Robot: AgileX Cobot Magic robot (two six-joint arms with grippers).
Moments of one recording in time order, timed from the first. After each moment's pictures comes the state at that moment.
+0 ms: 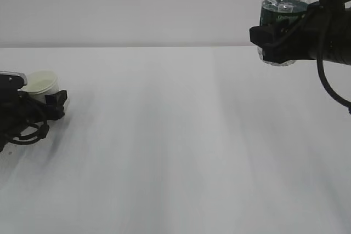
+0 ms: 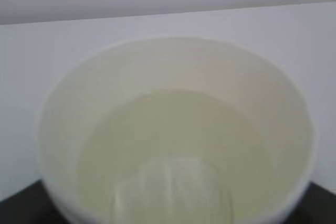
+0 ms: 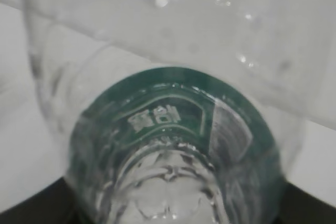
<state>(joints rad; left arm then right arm) 0.01 2.26 -0.80 0.16 -1.14 -0.07 0.25 1.40 -0.79 -0.72 -0.25 0.53</state>
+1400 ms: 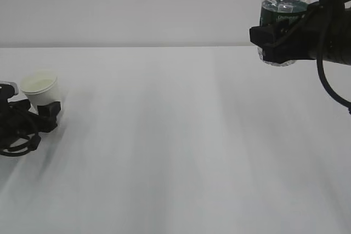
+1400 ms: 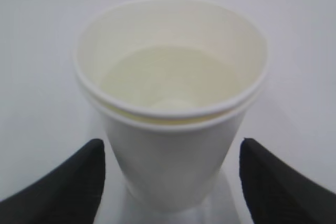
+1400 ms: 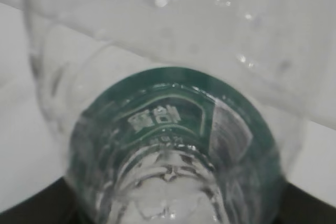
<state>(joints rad) 0.01 2.19 -0.66 0.14 -1.14 -0.07 0.25 1.40 -0.79 -0.72 -0.24 0.53</state>
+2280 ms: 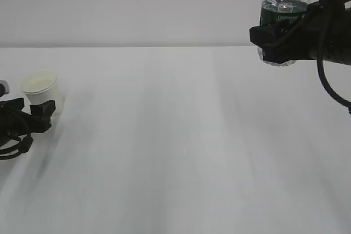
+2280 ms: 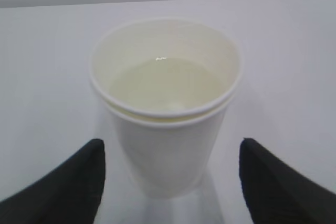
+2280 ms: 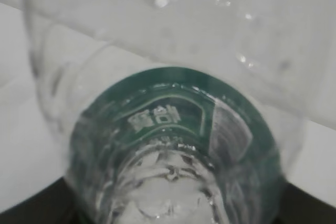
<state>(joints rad) 0.01 2.10 -0.58 0.14 -1.14 -0.07 0.25 1.40 -0.79 -0.72 -0.24 0.53</state>
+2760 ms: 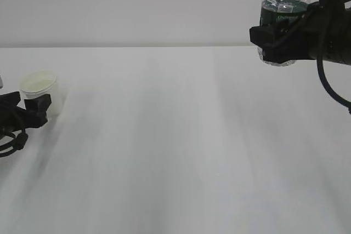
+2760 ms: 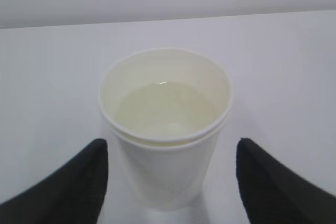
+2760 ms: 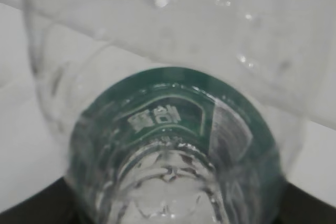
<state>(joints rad) 0.01 2.03 -0.55 0.14 -1.14 -0.07 0.25 1.40 -0.79 -0.72 -0.24 0.53</state>
